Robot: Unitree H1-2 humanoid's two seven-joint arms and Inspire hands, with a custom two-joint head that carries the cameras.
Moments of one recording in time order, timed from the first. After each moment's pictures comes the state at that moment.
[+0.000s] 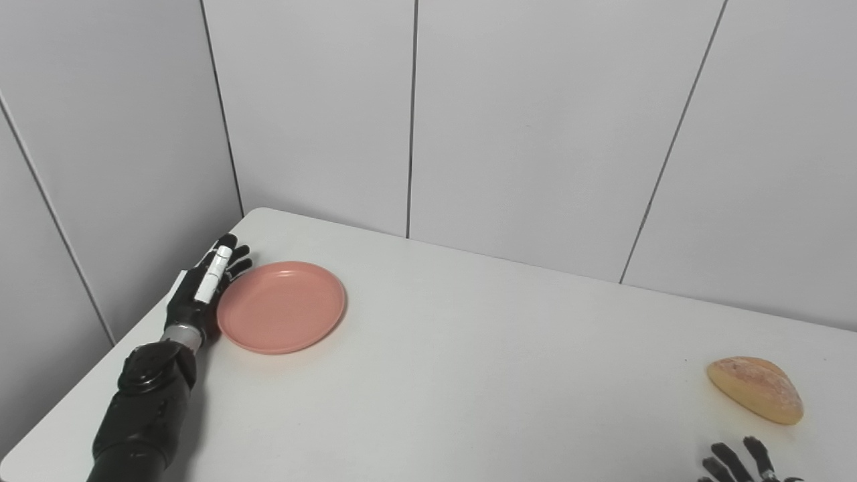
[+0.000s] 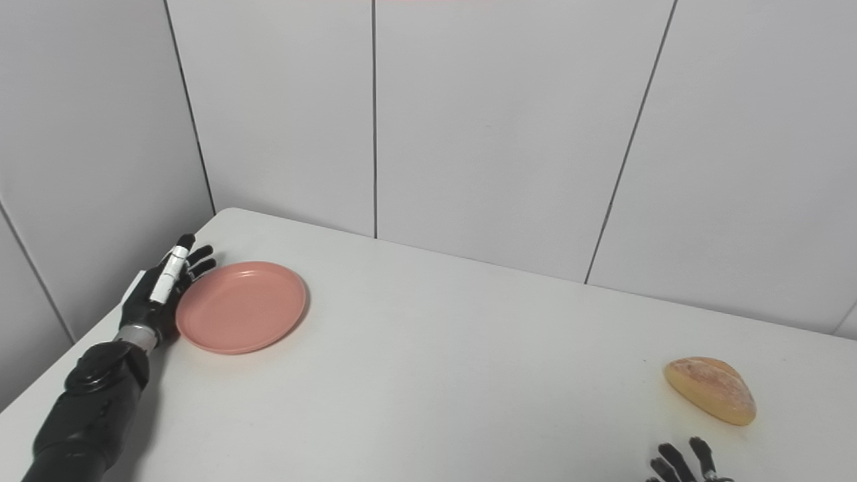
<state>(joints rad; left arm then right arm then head) -0.58 0.50 0.34 0.82 -0.33 -0.10 -0.20 0.07 -0.11 -0.08 -0.19 0.34 0.16 0.12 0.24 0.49</state>
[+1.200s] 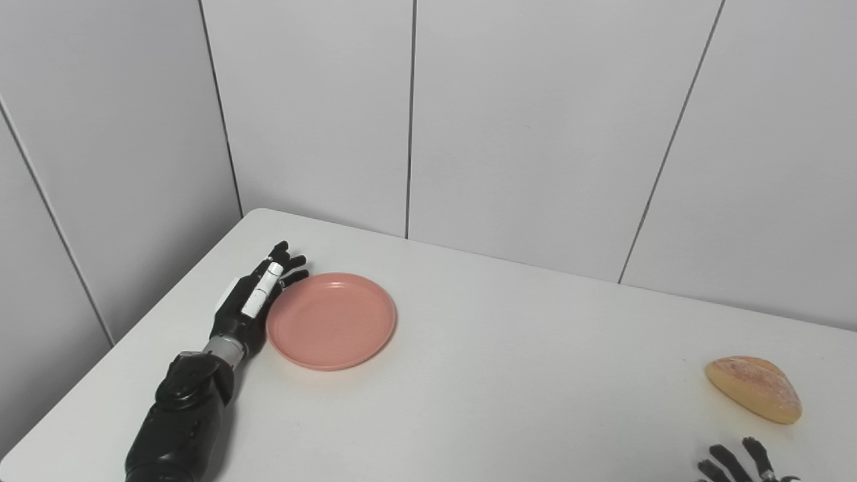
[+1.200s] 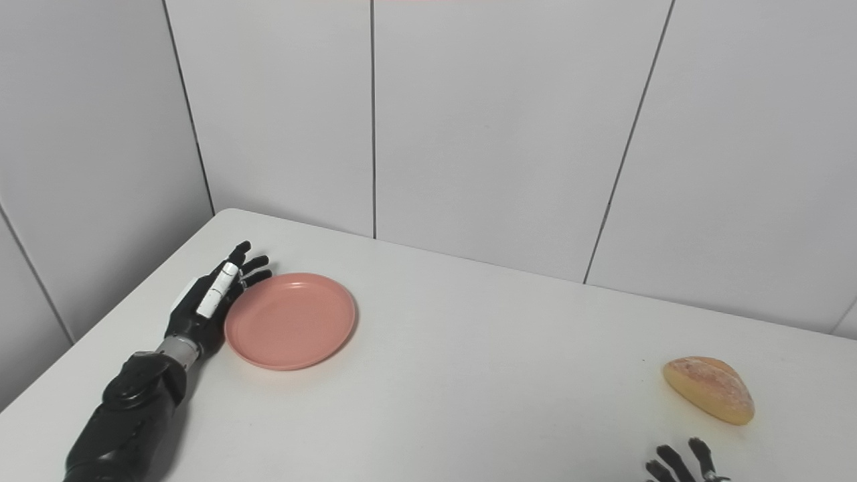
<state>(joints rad) -0.52 0.42 0.24 0.69 -0.33 -0.11 -0.26 0.08 -0.12 -0.07 -0.20 0.31 0.18 0.11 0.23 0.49</state>
